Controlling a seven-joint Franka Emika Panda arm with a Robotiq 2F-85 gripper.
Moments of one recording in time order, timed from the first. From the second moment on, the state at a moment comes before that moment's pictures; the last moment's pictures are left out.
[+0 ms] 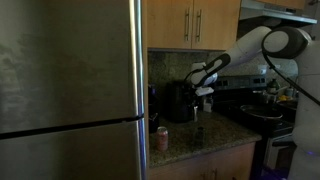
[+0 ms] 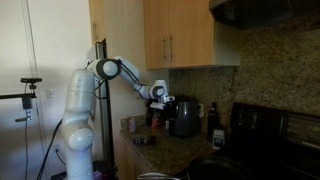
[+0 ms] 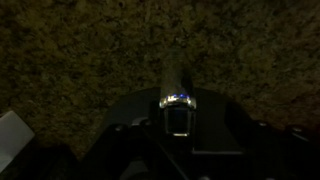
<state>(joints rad) 0.10 0.19 0.04 -2.01 -0.13 2.38 0.09</state>
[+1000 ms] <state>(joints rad) 0.08 0.19 0.03 -1.99 -0.08 2.34 0.00</state>
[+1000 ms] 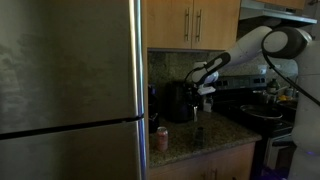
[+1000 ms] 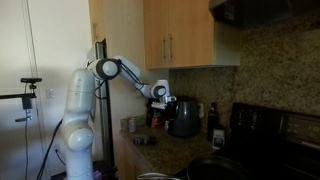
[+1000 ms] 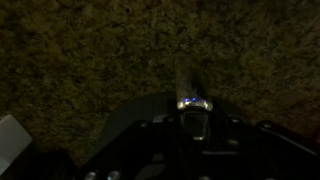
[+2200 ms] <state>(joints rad) 0.06 0.22 0.03 -1.93 -0.04 2.24 -0.16</state>
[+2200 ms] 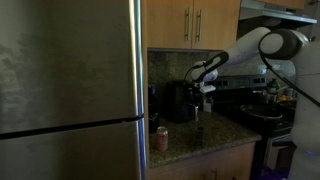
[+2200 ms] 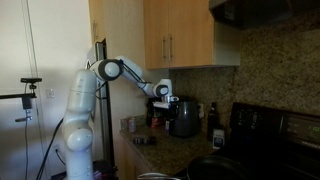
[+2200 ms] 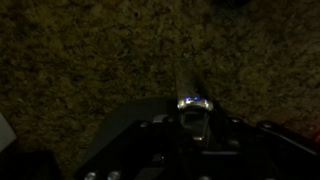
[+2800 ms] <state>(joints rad) 0.03 0.23 0.04 -1.90 -0.03 2.16 -0.26</state>
